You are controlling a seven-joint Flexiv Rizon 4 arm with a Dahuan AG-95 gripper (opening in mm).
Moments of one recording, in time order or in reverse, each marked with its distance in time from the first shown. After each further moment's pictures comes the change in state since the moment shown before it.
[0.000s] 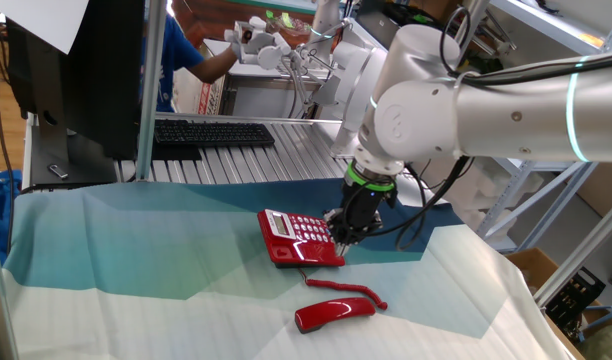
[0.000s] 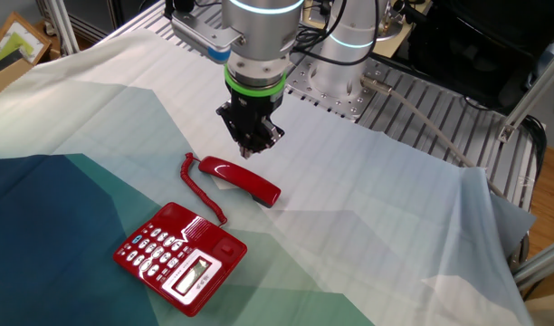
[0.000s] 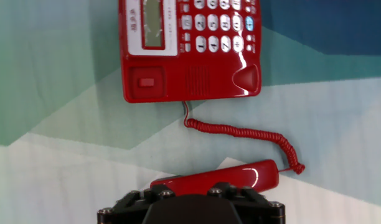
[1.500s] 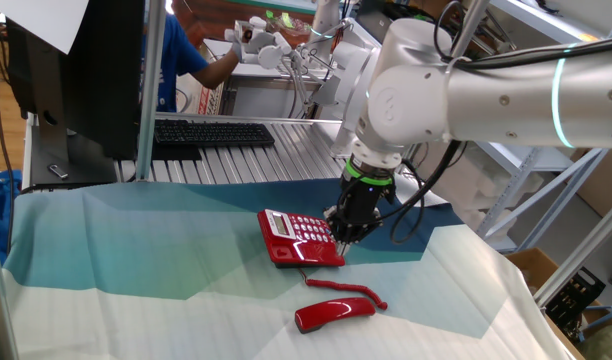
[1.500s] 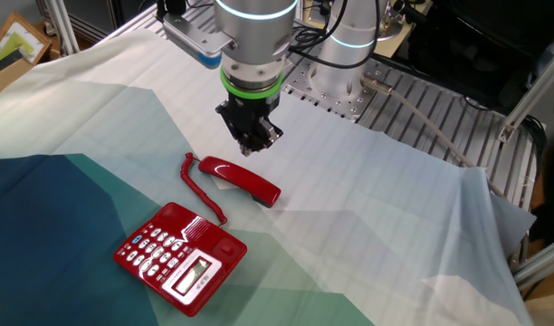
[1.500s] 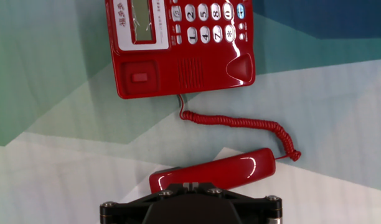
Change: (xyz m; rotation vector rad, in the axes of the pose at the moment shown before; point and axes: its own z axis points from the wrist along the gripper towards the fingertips) arm 0.000 -0.001 -0.001 0.009 0.056 0.040
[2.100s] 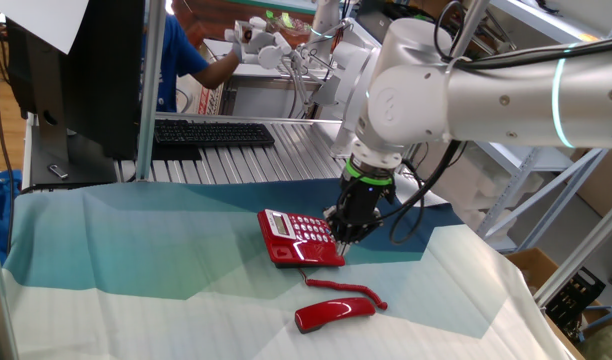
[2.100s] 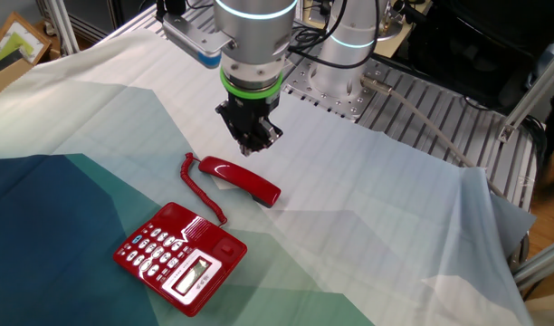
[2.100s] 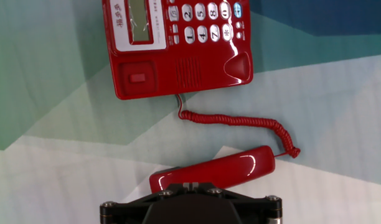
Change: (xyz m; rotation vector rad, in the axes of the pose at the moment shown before) arm 0.001 0.000 0.000 0.006 0.001 0.040
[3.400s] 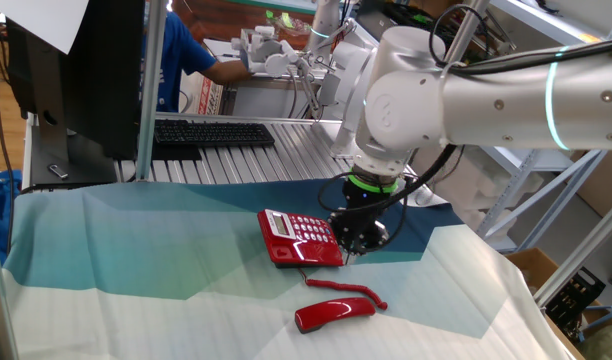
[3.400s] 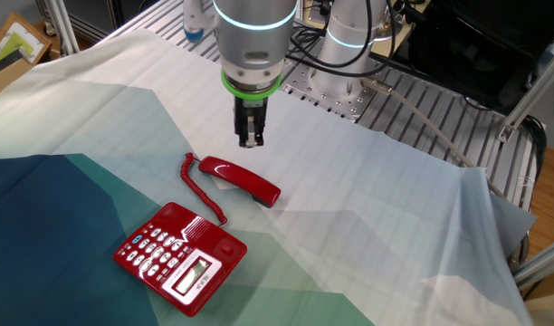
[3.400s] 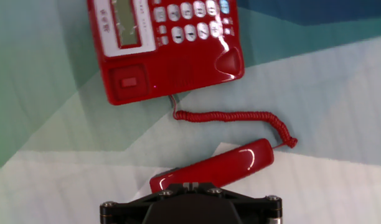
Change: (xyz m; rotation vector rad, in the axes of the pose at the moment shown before) arm 0.020 -0.020 0.014 0.062 0.028 0.776
